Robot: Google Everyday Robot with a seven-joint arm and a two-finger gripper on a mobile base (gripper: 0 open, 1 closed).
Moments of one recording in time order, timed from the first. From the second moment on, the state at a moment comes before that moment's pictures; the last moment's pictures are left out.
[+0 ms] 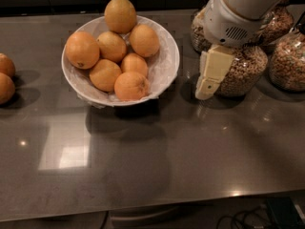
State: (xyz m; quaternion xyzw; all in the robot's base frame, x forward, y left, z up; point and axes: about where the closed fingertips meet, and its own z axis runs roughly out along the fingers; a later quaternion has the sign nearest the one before) arm 0.515 -0.112 0.971 -0.67 0.71 -0.02 0.22
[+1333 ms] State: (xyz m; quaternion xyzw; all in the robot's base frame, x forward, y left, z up) arm 0.575 0.000 0.983 -0.74 0.60 0.01 0.32
